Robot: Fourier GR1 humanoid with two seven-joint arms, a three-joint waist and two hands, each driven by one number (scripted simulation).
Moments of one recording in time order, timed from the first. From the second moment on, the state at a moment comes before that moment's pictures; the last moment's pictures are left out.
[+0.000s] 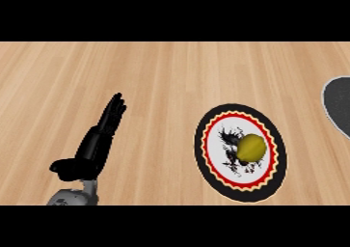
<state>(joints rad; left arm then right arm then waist) -0.07 0.05 -0.17 -1.56 0.02 0.02 -0.11 -0.71 -0.67 -0.56 -0.31 0.72 -0.53 0.11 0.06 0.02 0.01</state>
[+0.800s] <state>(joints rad) -0.04 0.05 -0.17 -1.58 0.01 0.03 -0.10 -0.69 -0.69 -0.85 -0.31 0.40 -0.47 -0.31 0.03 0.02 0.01</state>
